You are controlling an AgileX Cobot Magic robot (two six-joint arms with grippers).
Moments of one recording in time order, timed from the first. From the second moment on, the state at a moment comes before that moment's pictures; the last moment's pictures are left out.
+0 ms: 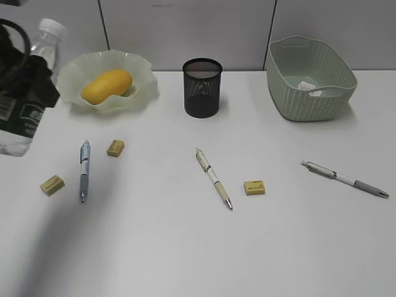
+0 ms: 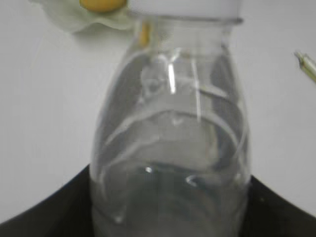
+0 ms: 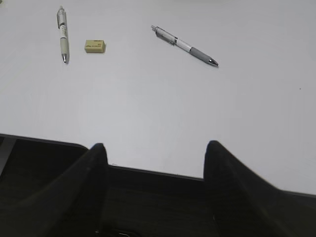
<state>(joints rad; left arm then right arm) -0.28 1.39 -1.06 -0.01 0.73 0.00 0.16 0.06 -0.57 0.08 1.22 -0.01</state>
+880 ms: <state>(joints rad) -0.18 1.48 -0.79 -0.15 -0.34 0.00 0.16 0.06 -0.57 0.09 1.22 -0.01</state>
